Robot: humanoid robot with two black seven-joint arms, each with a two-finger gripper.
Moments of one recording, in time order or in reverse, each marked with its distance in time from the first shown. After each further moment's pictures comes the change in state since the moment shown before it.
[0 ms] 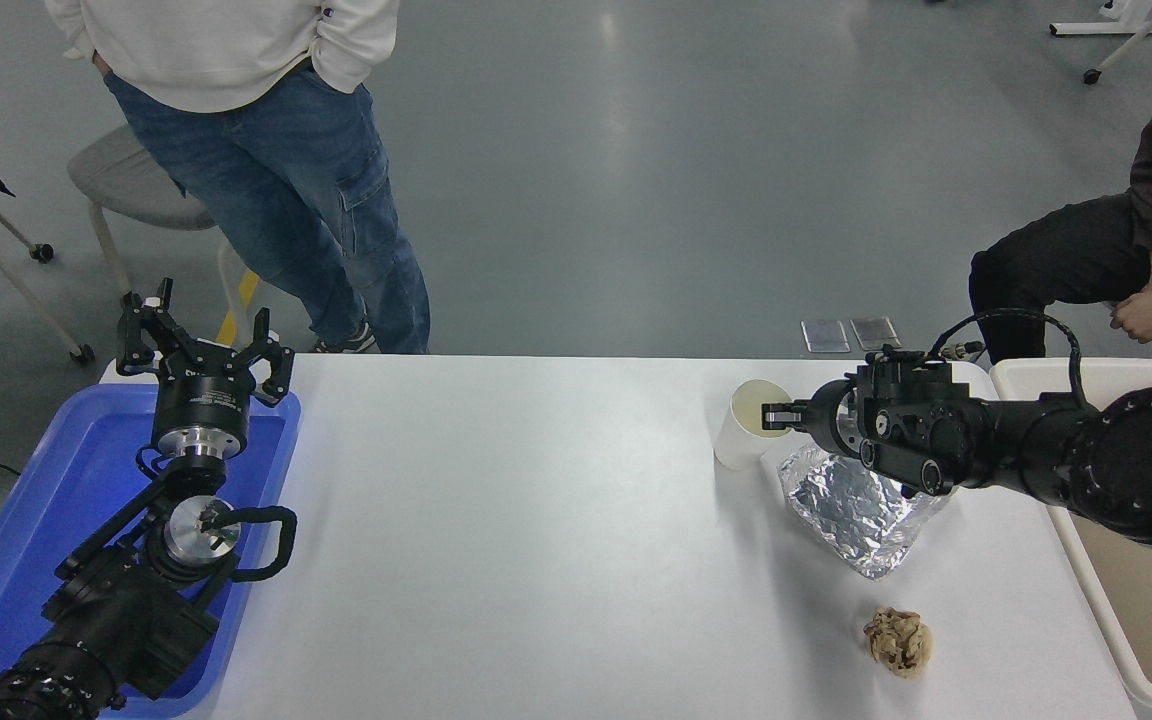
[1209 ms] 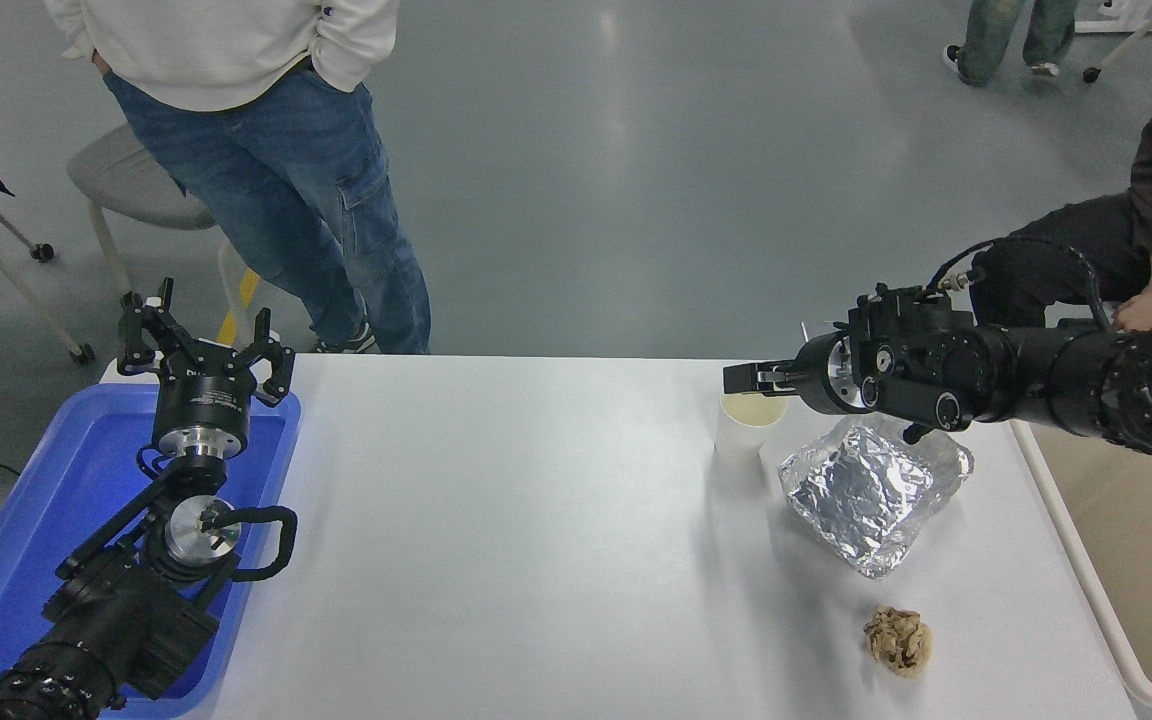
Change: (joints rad) left arm 0.000 0.000 0.000 -0.001 0.000 0.000 0.000; right arm 0.154 -0.041 -0.009 0.132 0.016 0.056 0.019
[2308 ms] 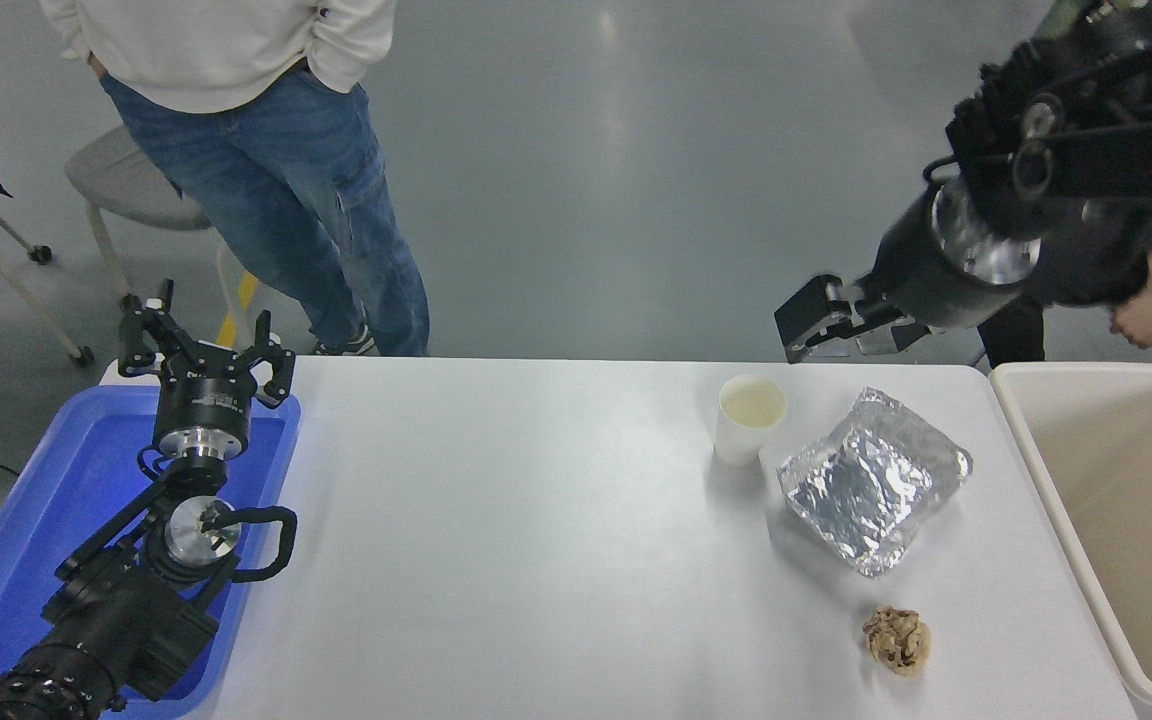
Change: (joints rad) left arm 0.001 -0.001 0.000 0.000 0.000 0.000 0.001; right arm 0.769 -0.069 -0.266 0.584 0.219 0.331 0.002
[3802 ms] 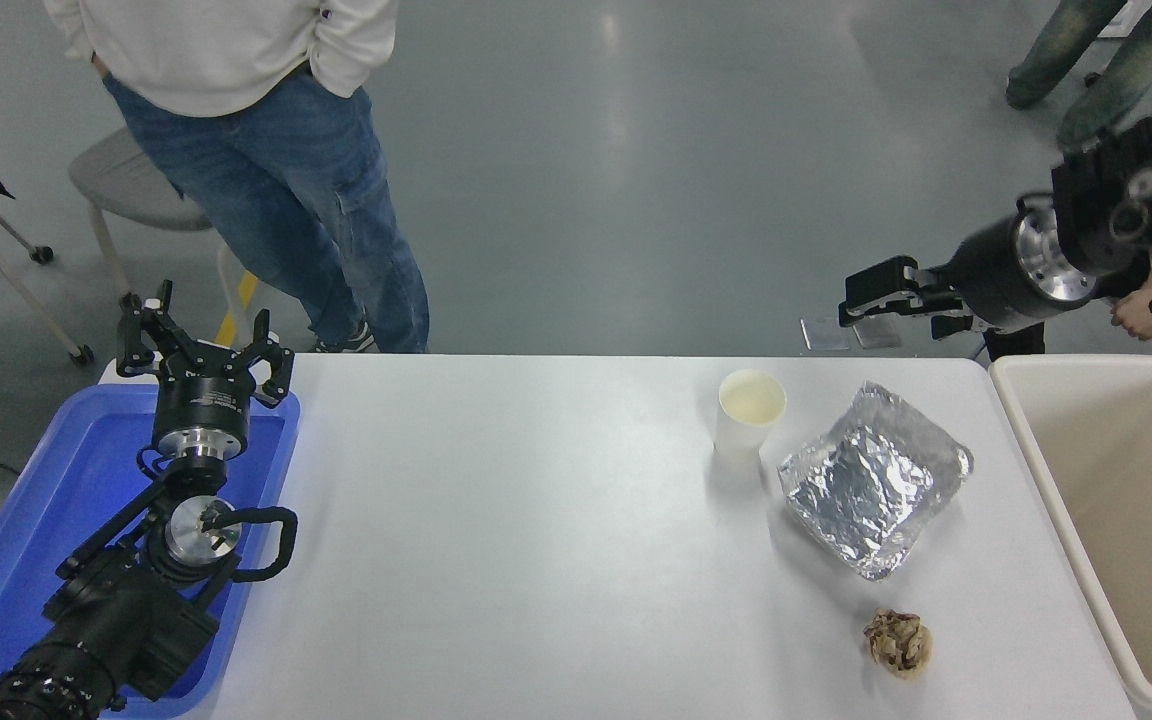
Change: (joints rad) left arm 0.001 0.000 0.000 0.000 0.000 0.000 0.000; right arm 0.053 -0.273 -0.047 0.161 -0.245 0.044 0.008
